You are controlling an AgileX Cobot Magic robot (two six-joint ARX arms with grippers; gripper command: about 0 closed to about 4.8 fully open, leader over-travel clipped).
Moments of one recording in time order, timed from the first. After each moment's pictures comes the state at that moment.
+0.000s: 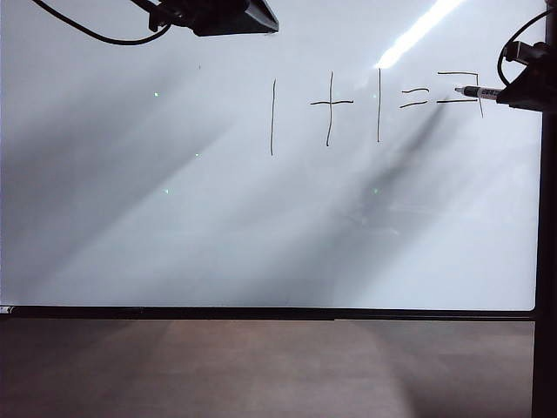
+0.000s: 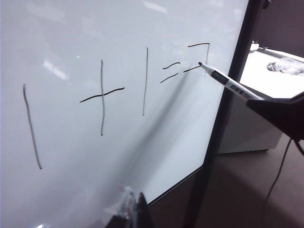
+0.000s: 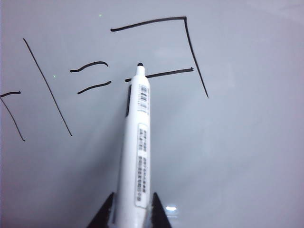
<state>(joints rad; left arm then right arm) -0.65 1.37 0.97 0.36 0.07 -0.02 -0.09 1.42 0.70 0.74 -0.40 0.21</state>
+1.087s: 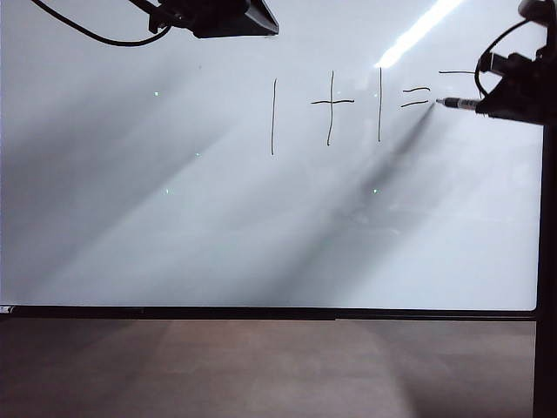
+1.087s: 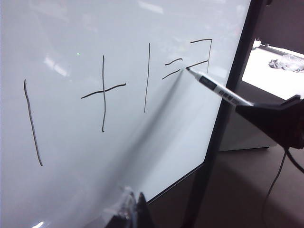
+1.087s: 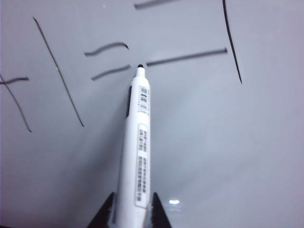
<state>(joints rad) -0.65 1.37 0.97 0.35 0.06 -0.02 -0.01 1.45 0.70 0.74 -0.33 0.20</state>
